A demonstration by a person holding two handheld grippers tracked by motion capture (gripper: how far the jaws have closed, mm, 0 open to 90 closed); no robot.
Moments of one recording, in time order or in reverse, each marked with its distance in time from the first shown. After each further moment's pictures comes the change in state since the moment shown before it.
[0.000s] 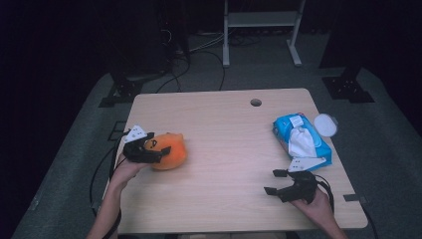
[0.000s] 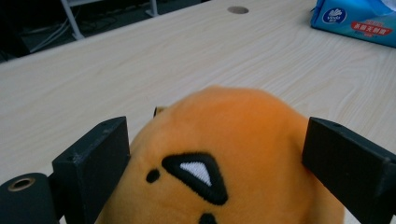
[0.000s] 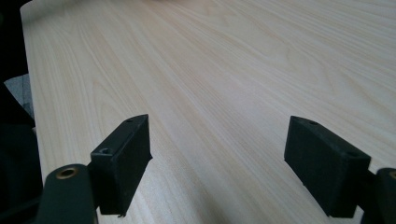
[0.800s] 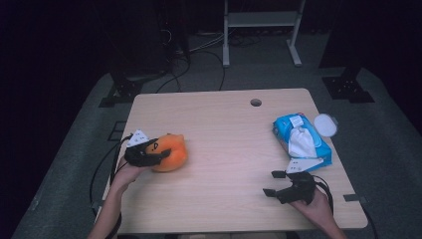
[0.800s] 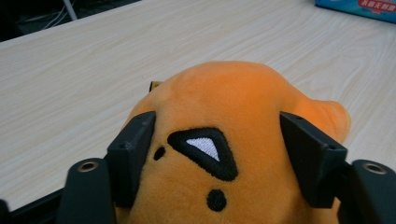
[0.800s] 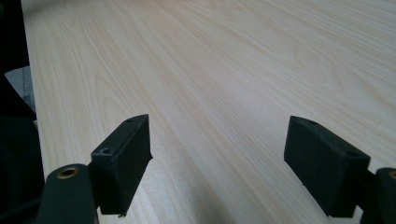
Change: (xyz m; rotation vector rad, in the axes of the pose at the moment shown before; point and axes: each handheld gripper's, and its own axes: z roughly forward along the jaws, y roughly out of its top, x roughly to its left) left arm -0.006 -0.009 0.002 0.053 0.006 0.019; right arm 0.003 0.000 0.003 0.022 0.005 -0.021
